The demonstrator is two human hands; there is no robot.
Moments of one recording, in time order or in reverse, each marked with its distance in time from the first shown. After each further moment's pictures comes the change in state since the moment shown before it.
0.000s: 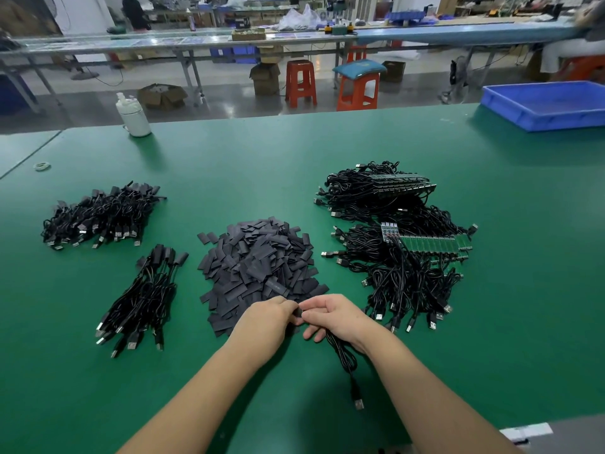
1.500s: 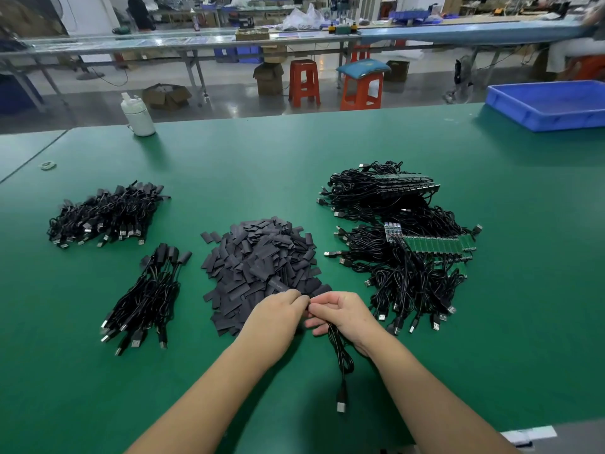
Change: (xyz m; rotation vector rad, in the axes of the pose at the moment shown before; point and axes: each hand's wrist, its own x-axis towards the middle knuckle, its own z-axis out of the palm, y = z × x) left_hand 0.001 0.021 -0.015 0.093 0.081 0.135; right_hand -0.007 0.000 0.002 0.211 0.169 -0.045
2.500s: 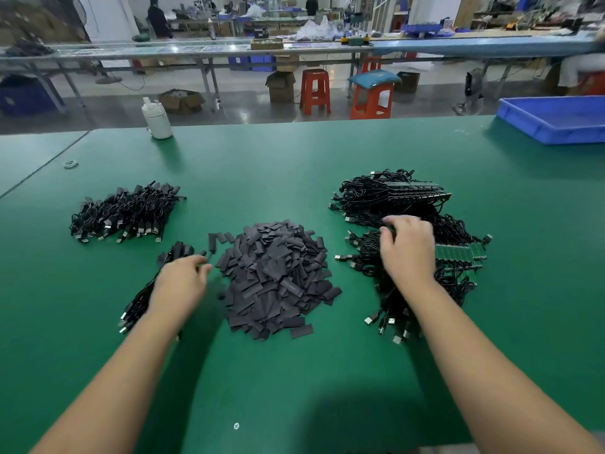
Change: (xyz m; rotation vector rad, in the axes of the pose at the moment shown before) left_hand -0.037 -0.139 -0.063 -0.114 0.171 -0.815; right_hand 0.009 -0.110 -0.048 -1.147 0.837 -0.437
